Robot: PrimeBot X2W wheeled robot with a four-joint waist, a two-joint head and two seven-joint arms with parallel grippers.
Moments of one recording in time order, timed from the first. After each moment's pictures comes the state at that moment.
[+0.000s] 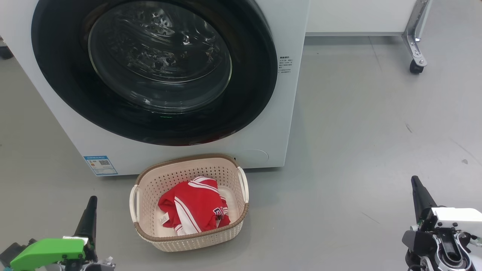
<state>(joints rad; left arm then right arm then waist) -0.04 0.08 0.01 0.27 -1.66 -0.12 0.05 -0.05 -0.08 -0.07 0.28 1.66 0.12 0.06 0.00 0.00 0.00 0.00</state>
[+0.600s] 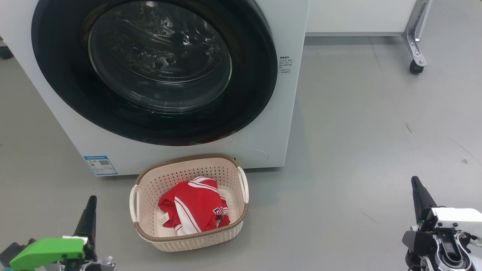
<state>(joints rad) -0.05 0.08 0.01 0.28 -1.66 -0.12 0.05 -0.05 -0.08 -0.07 0.28 1.66 0.12 0.06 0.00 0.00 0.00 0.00</state>
